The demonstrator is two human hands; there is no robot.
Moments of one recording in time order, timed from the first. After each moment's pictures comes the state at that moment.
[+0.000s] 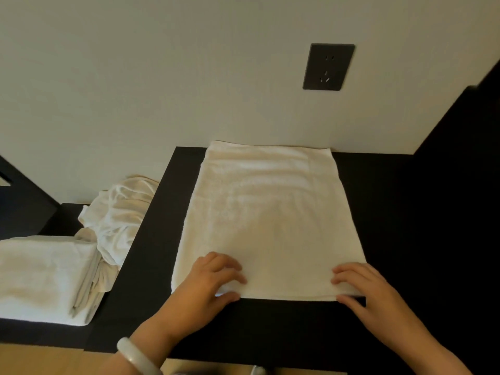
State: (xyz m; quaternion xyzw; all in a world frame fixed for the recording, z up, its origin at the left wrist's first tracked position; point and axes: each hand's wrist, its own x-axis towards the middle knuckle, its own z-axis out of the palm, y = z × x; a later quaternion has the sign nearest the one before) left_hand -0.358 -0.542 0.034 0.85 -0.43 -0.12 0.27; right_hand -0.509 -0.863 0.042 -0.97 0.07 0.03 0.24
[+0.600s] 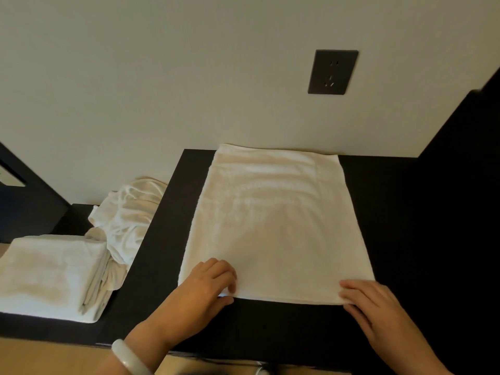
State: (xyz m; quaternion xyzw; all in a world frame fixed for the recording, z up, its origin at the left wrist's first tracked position) left_hand -0.365 -0.520 0.038 0.87 -0.44 -0.14 0.19; right_hand -0.535 -0.851 0.032 -0.99 0.02 -0.07 0.13
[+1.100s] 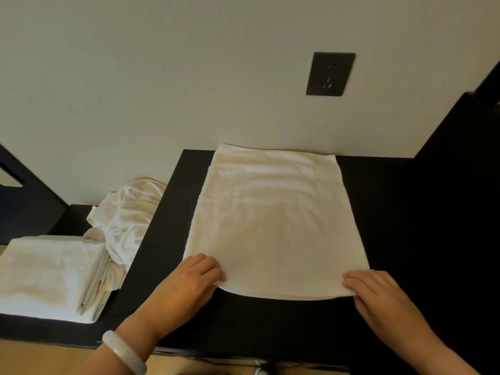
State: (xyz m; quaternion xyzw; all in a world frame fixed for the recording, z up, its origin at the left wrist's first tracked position) left_hand -0.356 -0.505 0.045 0.87 -0.47 -0.01 0.12; right_hand -0.525 -0.861 0.047 -1.00 0.00 -0.04 0.09
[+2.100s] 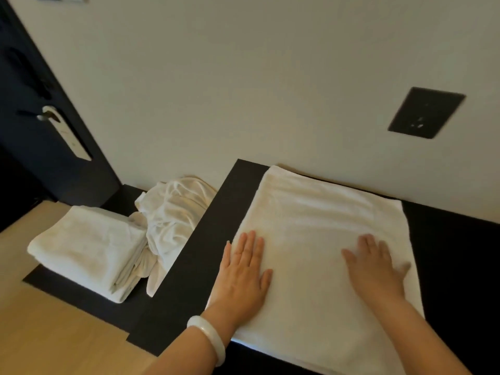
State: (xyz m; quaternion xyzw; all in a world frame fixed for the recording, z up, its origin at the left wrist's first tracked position) left_hand -0.318 -0.563 0.006 0.98 -0.19 -0.04 0.07; right_hand -0.325 -0.832 0.037 -0.97 0.23 0.06 0.04
